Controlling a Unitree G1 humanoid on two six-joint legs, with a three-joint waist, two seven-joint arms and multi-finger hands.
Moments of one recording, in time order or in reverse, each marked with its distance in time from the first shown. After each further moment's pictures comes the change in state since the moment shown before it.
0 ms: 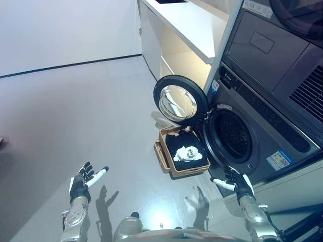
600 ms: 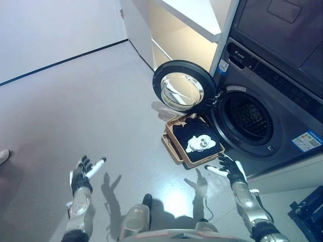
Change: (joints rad) left arm -0.110 0.019 -0.008 -0.021 -0.077 -0.037 0.101; right arm -0.182 0.024 0.138 0.042 0.016 0.006 -0.054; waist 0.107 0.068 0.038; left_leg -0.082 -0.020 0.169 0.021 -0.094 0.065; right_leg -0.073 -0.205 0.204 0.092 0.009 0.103
